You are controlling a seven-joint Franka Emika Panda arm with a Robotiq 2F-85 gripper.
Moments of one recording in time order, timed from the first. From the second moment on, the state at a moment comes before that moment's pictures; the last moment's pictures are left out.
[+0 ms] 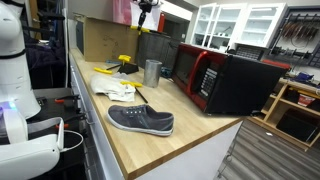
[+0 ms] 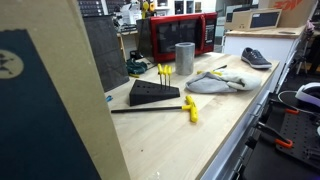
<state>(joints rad) 0.19 0.30 0.07 -1.35 0.25 1.68 0.82</state>
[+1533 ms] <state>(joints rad) 0.25 0.43 0.09 -1.32 0.21 1.66 0.88</state>
